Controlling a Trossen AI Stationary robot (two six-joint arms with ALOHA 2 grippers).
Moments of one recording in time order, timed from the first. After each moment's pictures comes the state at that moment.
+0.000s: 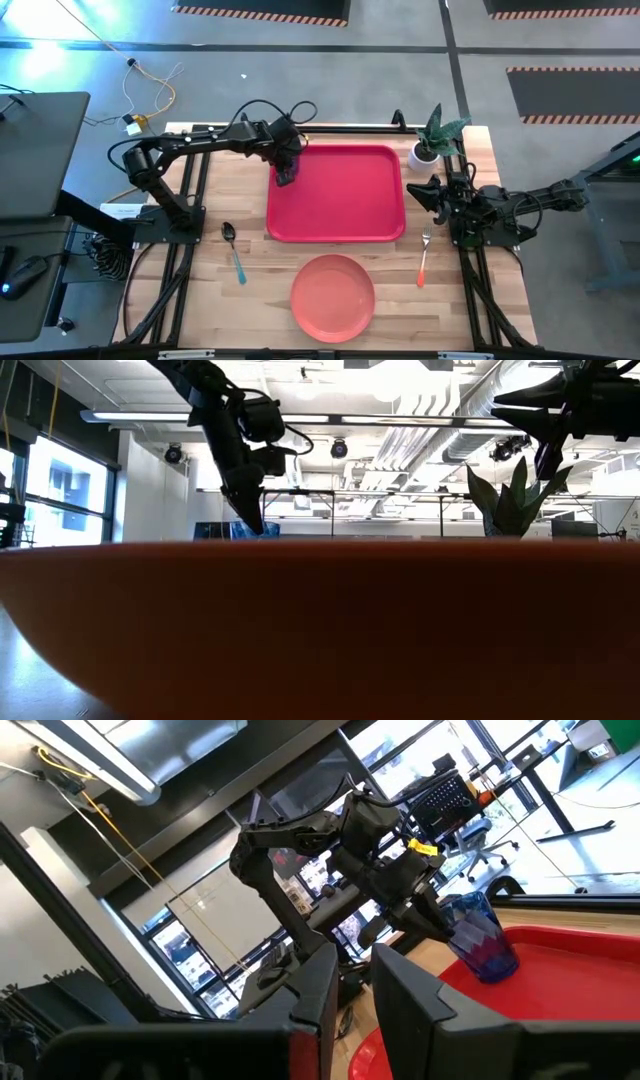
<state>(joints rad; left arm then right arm) 0.50 1.65 1.18 -0.66 0.01 0.24 0.20 0.20 0.05 0.40 0.46 0.54</state>
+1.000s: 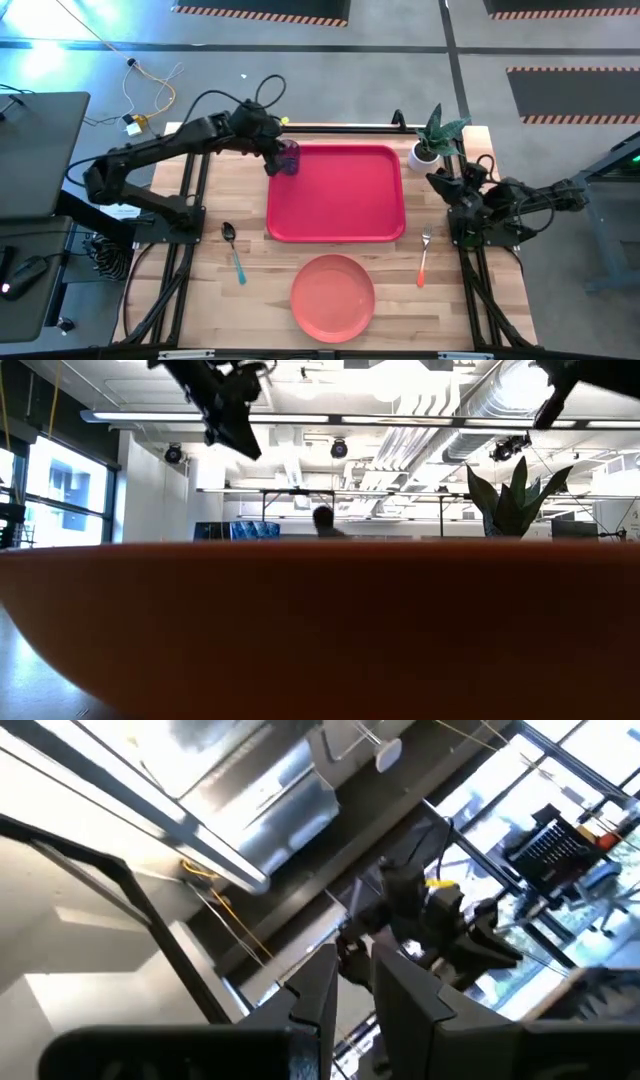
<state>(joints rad) 0.48 1.30 1.18 -0.66 0.02 0.01 0.20 0.20 0.12 0.66 0.36 0.58</state>
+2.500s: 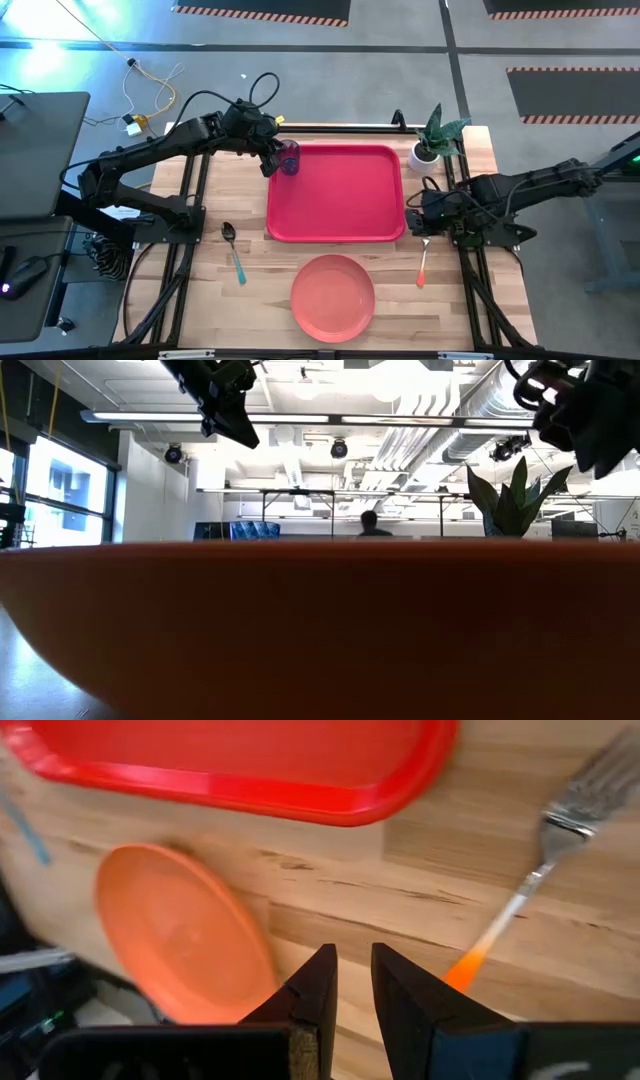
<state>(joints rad) 0.47 1.25 1.18 -0.66 0.02 0.02 0.20 0.87 0.75 -0.96 -0.11 1.71</state>
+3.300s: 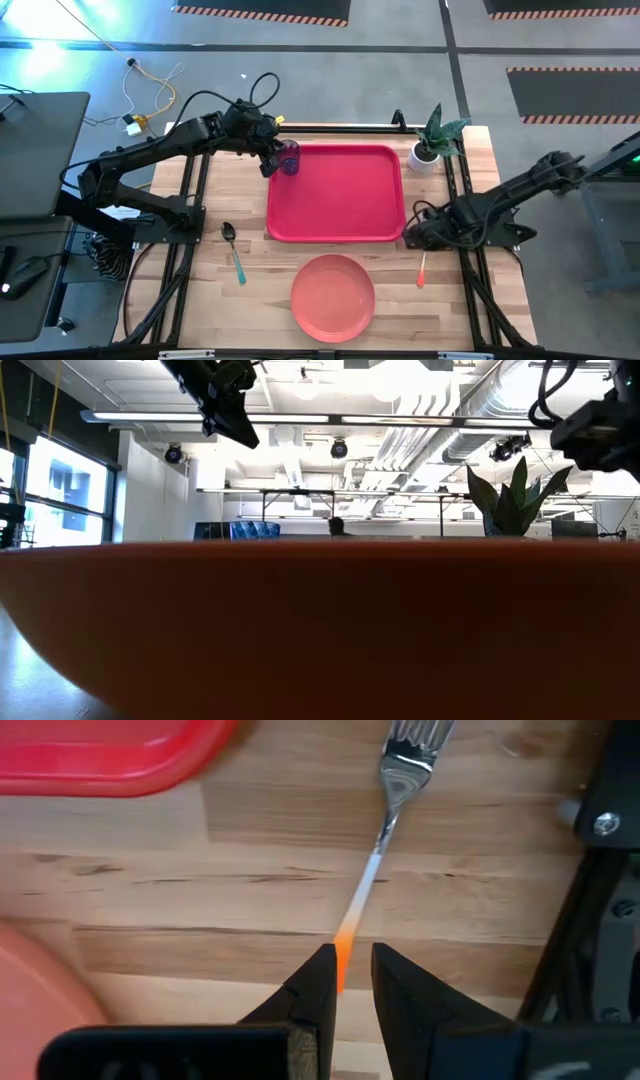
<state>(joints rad) 0.47 1.25 1.18 -0.66 0.02 0.06 0.40 1.11 0.75 -1.08 -0.12 1.93</state>
